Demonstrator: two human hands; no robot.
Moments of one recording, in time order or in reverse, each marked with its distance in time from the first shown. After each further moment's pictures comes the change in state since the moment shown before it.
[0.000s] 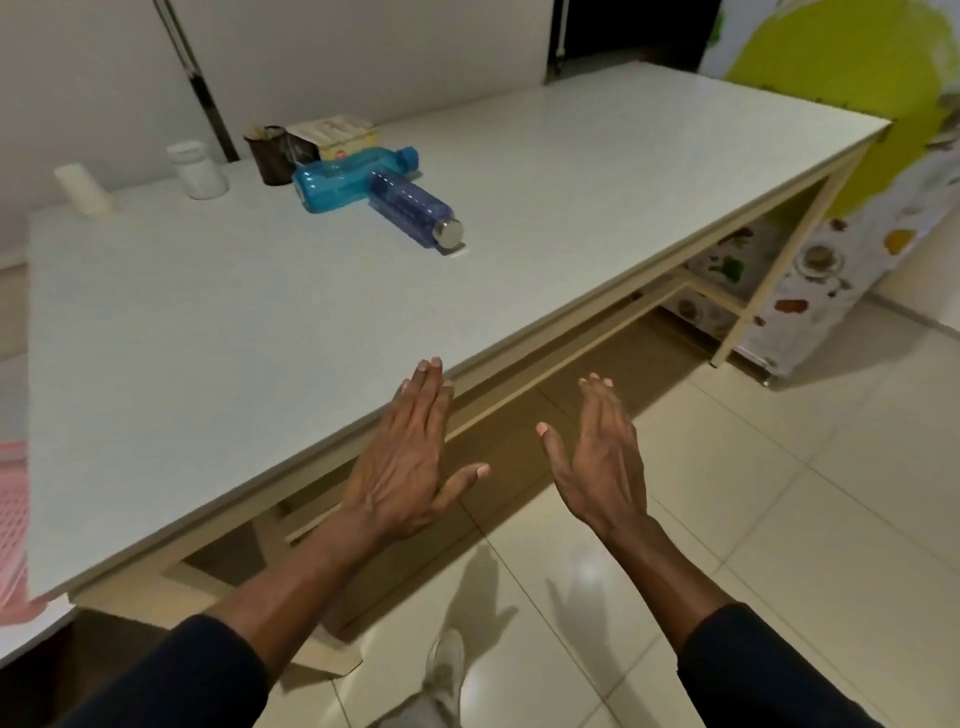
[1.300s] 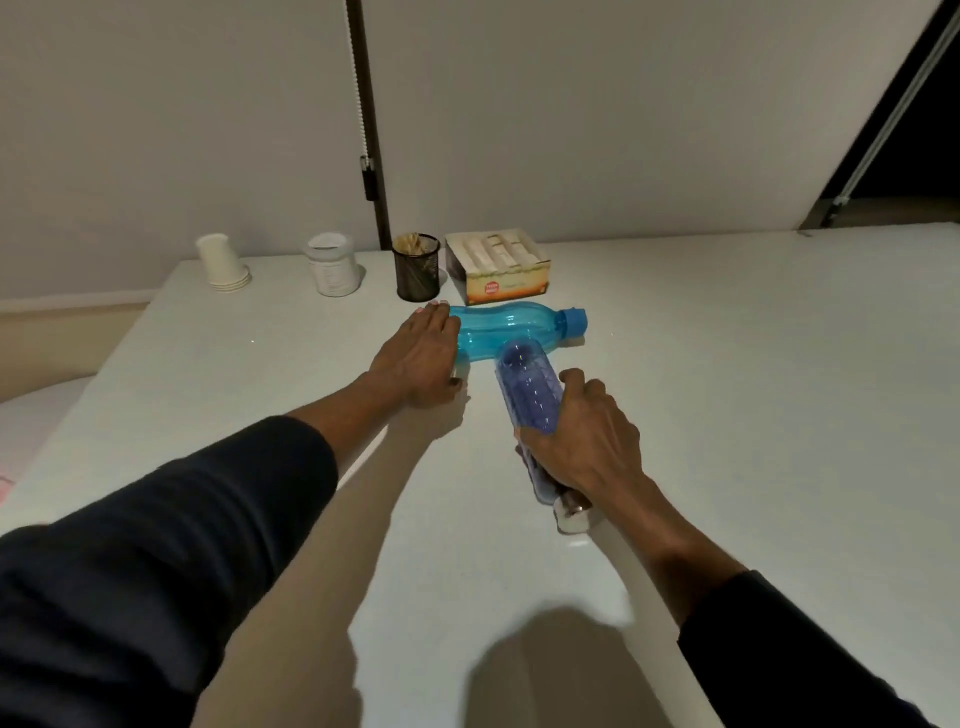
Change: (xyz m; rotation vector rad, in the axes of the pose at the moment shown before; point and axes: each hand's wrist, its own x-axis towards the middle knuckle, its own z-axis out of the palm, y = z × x) left_hand 0.400 -0.348 -0.008 0.168 -0.163 -0.538; right_hand 0.486 -0.165 0.146 -0.073 -0.353 -0.318
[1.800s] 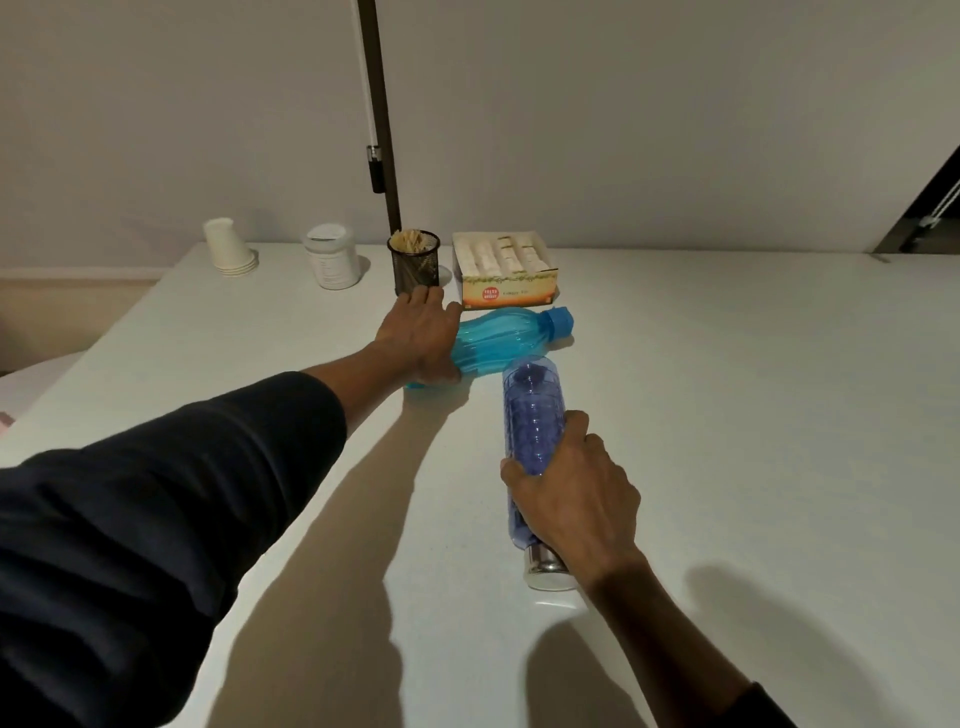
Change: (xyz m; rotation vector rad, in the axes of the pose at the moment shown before) left_hand 0.077 0.024 0.004 0.206 -0.038 -0.161; right_hand -0.001 0.046 -0.013 0.097 -0.068 -0.017
